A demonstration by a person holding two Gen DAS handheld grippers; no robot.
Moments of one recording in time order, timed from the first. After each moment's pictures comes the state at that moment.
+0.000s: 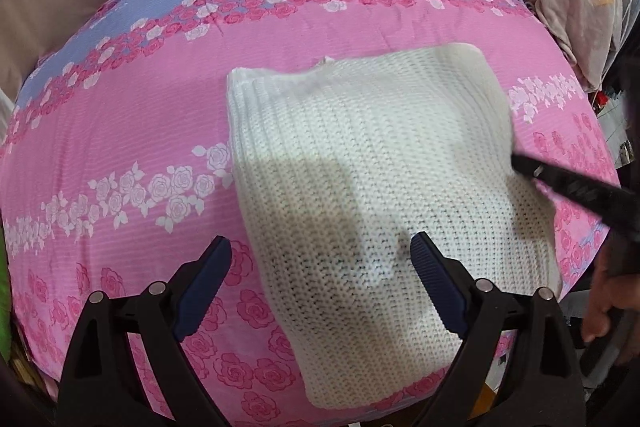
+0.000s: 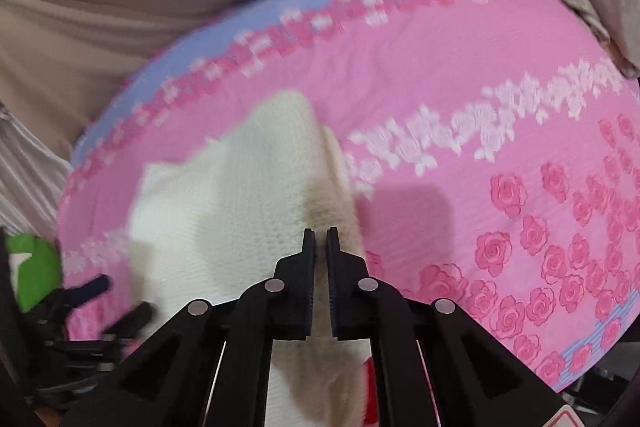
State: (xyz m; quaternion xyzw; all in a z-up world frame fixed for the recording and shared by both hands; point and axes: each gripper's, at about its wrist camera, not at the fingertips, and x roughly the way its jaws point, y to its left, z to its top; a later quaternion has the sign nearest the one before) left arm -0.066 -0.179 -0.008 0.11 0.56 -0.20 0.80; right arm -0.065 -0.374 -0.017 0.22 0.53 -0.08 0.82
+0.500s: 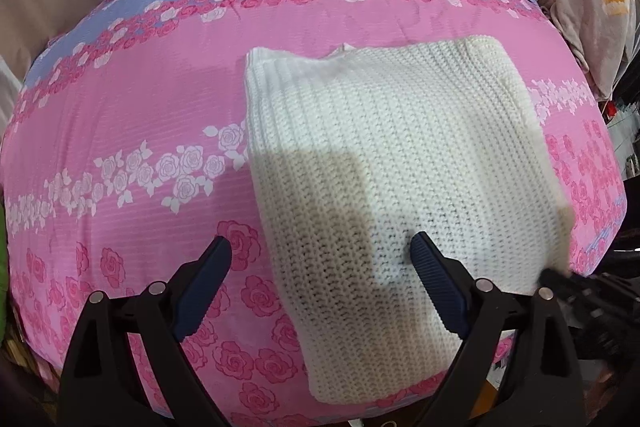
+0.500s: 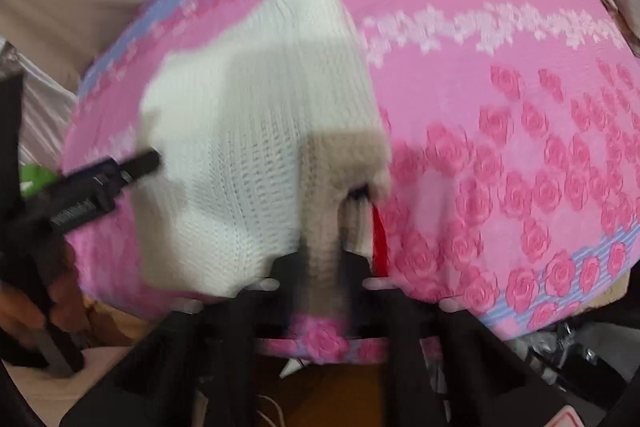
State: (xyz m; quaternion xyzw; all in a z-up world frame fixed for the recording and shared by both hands) left arm -0.069 -0.170 -0.013 0.10 0.57 -0.18 0.80; right arm -0.140 -0.333 -0.021 0.21 0.59 -0.04 0.78
